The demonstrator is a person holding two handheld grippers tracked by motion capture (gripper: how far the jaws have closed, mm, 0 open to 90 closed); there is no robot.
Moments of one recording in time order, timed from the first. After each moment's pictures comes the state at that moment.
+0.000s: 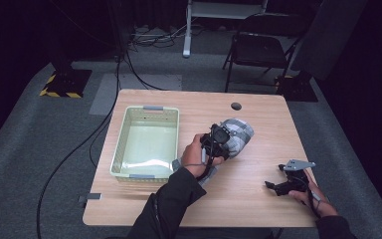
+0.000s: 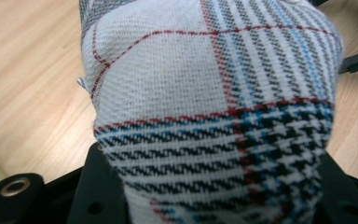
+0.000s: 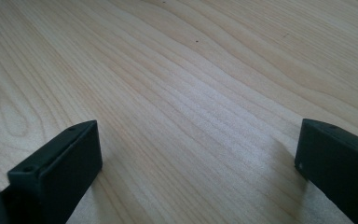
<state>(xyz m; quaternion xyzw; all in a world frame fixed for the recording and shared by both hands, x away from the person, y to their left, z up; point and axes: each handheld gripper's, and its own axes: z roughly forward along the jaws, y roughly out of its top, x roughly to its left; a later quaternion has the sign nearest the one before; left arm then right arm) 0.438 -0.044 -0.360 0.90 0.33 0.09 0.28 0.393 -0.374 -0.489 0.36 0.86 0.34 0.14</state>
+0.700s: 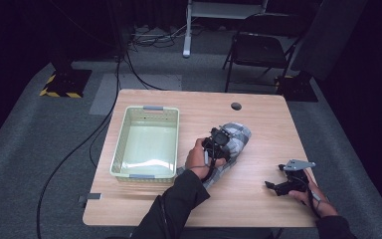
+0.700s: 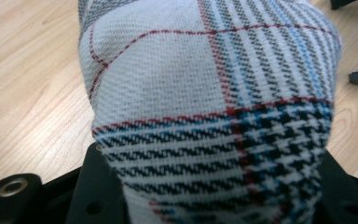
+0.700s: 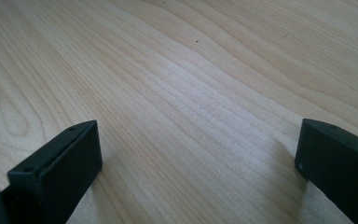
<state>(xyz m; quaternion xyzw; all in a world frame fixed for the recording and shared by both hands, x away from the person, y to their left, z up) 0.448 -0.053 -0.392 0.88 0.37 0.07 0.28 0.393 -0.374 -0.489 0.36 0.86 0.34 0.14</state>
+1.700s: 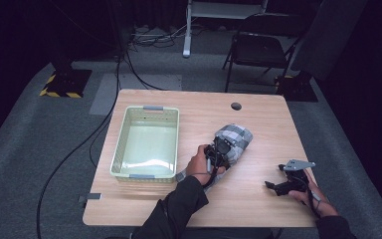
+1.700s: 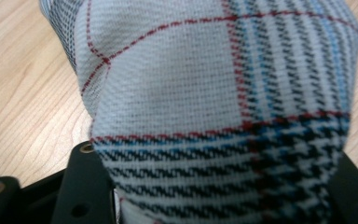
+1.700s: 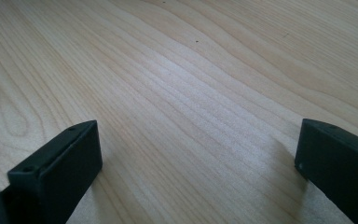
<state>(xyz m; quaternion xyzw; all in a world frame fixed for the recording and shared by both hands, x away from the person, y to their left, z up) 0.441 -0.067 -0.428 0.90 0.35 0.11 0.23 0.393 -0.374 -0.489 0.36 0.86 0.34 0.14</state>
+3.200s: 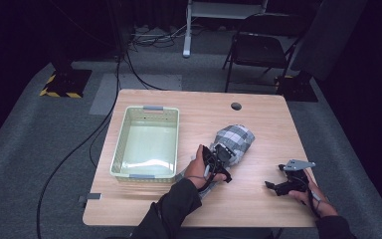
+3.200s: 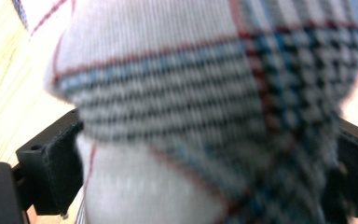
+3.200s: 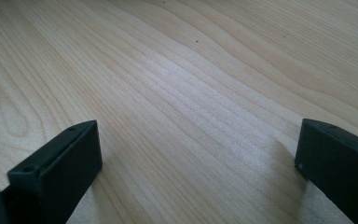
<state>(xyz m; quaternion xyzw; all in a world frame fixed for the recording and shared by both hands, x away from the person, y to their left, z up) 0.425 -0.067 -0.441 0.92 0.32 0.13 0.19 0.393 -0.374 -0.489 0.36 0.86 0.34 0.14</state>
